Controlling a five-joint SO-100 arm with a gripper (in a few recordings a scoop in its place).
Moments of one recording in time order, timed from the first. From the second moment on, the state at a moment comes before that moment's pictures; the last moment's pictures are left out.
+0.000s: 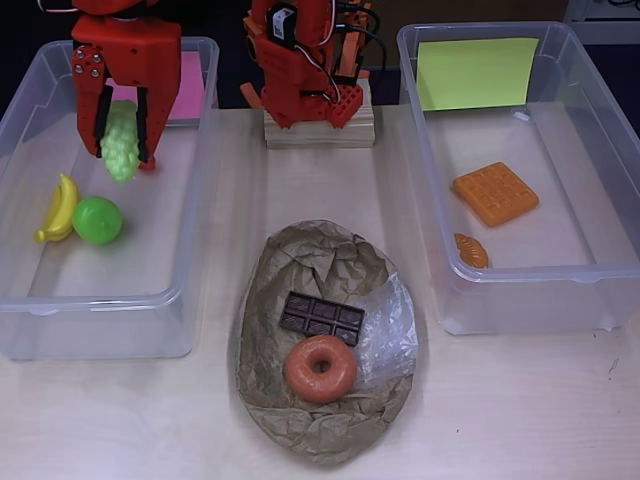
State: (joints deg) arm 39.0 105.1 101.0 80.4 42.3
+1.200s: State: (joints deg) arm 48.5 107.8 122.5 65.4 48.3
